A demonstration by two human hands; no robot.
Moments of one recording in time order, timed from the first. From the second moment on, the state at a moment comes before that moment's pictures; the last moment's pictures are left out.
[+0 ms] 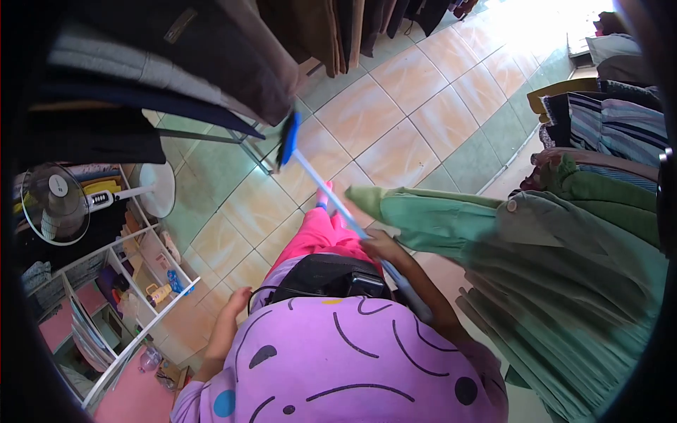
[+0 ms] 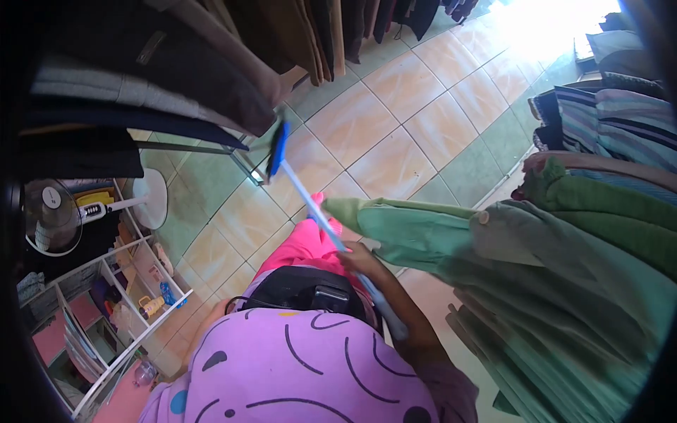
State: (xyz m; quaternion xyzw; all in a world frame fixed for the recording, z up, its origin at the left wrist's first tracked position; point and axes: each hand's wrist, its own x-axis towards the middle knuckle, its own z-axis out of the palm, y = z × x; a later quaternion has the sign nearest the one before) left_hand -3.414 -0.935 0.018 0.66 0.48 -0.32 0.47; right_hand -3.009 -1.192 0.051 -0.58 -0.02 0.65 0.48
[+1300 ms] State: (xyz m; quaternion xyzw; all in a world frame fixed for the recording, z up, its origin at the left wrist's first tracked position) left_hand -3.149 -0.926 0.009 0.54 0.53 -0.36 0.54; right_hand -2.431 -1.210 -0.073 -0.78 0.10 0.42 0.44
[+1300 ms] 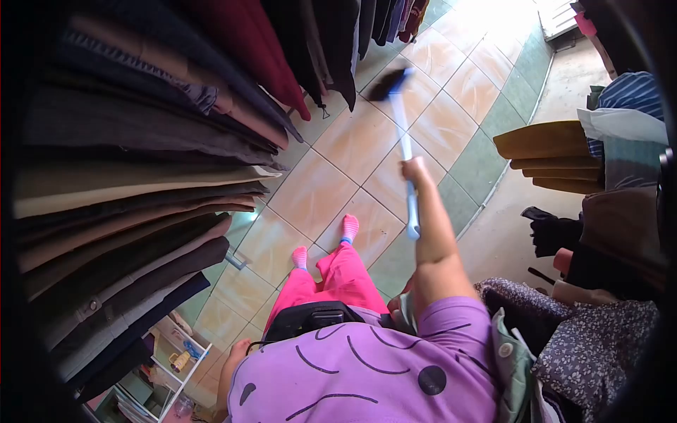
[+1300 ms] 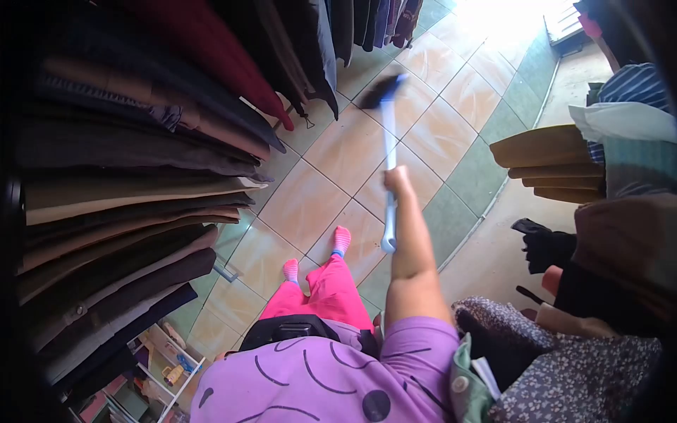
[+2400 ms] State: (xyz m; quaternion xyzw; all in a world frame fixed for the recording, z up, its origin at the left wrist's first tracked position) left_hand -2.942 -0.919 0.049 0.68 0.46 -0.31 0.48; right_hand -2.484 -1.334 0.082 -0.89 0.13 0.32 0.29
